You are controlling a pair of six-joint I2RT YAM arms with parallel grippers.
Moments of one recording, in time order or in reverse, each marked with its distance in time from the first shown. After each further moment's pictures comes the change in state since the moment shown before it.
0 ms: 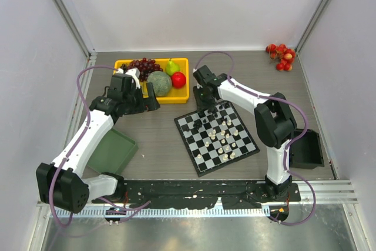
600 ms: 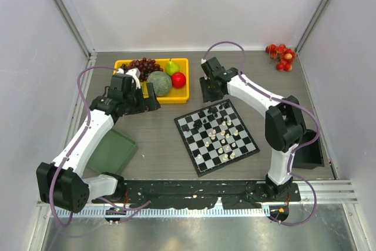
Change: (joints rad) left arm 0.000 0.005 0.000 0.000 0.009 -0.002; right arm -0.046 -0.093 0.016 -0.023 0.073 -0.028
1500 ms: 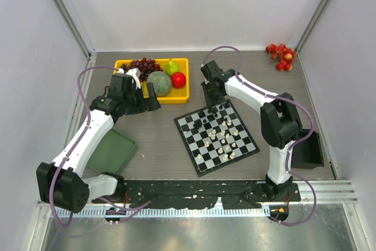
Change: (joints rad) left arm 0.000 0.000 0.000 0.003 0.008 0.000; right arm -0.019 0.058 -0.005 -0.034 -0.002 -0.019
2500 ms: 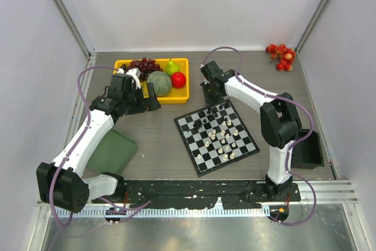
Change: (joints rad) left arm 0.000 0.000 0.000 0.000 0.001 -0.001; right arm 0.000 0.002 -0.012 0.021 -0.033 0.003
